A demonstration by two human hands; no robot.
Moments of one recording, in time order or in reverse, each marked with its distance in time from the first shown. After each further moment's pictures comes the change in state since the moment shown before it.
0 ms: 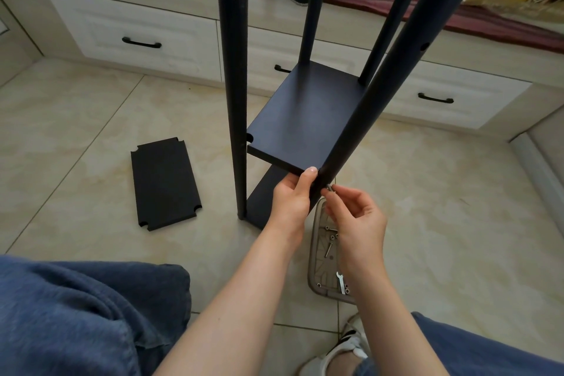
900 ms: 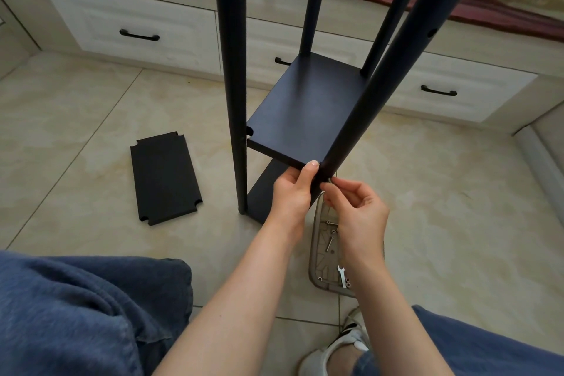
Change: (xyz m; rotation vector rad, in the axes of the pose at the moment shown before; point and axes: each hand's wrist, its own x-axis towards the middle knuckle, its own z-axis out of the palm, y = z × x) left_hand -0.001 0.001 0.000 0.011 0.002 0.001; right_hand 0.002 -0.003 0.003 -0.062 0.021 -0.016
